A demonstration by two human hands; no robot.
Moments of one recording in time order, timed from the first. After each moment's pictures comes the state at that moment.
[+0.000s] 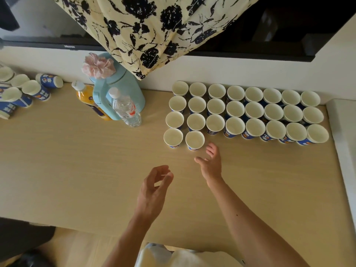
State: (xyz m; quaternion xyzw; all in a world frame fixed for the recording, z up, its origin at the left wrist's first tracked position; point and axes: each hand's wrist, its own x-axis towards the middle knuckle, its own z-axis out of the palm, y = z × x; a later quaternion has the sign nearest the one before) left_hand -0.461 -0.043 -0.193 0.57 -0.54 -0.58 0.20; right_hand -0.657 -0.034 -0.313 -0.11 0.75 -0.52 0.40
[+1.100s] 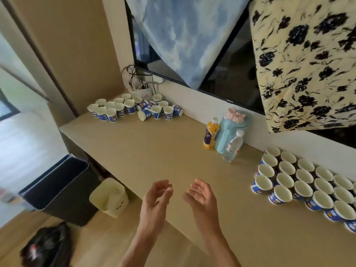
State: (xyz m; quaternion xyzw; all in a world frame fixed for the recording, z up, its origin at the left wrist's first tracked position) left_hand -0.160 -0.003 -0.120 0.58 -0.42 -0.49 0.49; right_hand -0.306 -0.010 -0.138 -0.38 0.58 -0.50 0.53
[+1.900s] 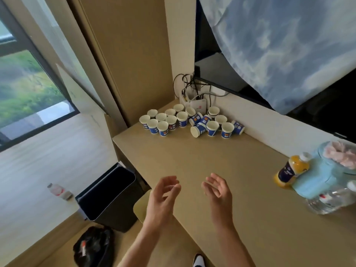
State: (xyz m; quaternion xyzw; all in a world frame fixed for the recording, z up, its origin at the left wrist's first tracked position) left_hand 0.030 -0.164 -0.113 0.65 -0.41 -0.41 0.49; right_hand -0.126 -0.209 -0.151 -0.39 0.55 -0.50 0.54
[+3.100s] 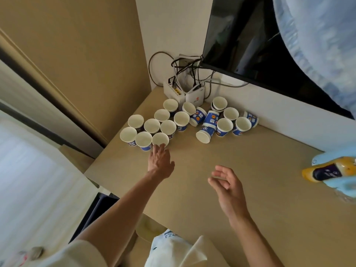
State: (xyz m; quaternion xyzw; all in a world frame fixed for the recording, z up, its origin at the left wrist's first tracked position) left_hand 0.222 -0.554 -0.264 0.62 -0.77 -0.15 -0.05; right_hand 0.028 -0.404 -0.178 -0.33 0.68 -0.46 0.46
